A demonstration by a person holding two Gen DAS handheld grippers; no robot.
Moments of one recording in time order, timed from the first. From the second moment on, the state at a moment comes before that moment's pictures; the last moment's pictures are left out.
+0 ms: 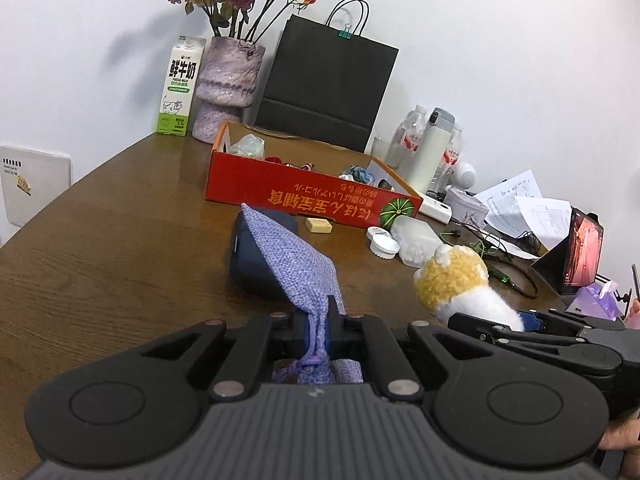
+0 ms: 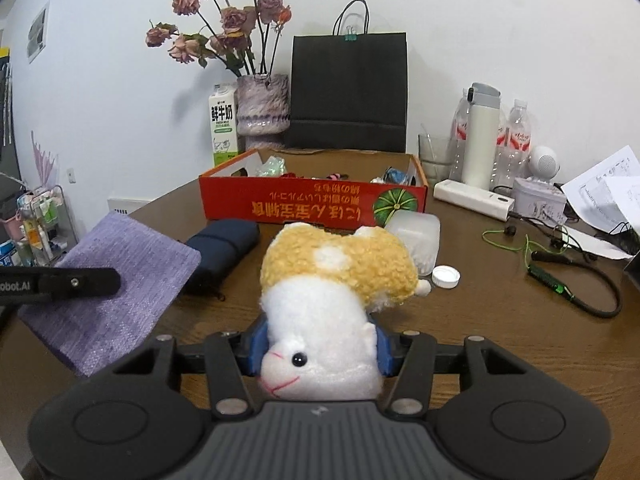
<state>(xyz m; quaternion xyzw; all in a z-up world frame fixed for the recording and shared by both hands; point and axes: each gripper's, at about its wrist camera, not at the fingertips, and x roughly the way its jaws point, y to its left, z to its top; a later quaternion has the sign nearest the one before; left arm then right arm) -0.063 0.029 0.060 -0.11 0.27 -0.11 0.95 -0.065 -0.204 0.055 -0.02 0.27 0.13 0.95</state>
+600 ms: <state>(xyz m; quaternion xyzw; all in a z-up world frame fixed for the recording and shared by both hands) -0.068 0.023 0.060 -0.10 0.27 -0.12 0.95 -0.068 -0.210 0.051 0.00 0.28 0.12 0.95</state>
